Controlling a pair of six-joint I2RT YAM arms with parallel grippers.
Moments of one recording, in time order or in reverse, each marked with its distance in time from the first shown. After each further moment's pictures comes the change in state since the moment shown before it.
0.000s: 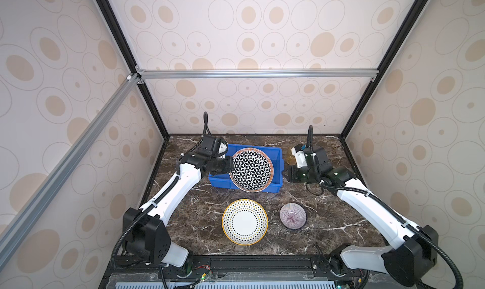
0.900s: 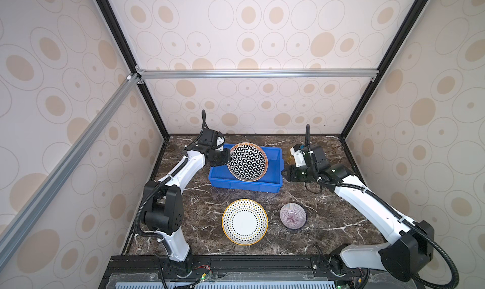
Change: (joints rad) left arm 0.107 0.267 0.114 0.107 0.081 0.043; right arm -0.001 0.043 0.039 -0.039 0.002 0.009
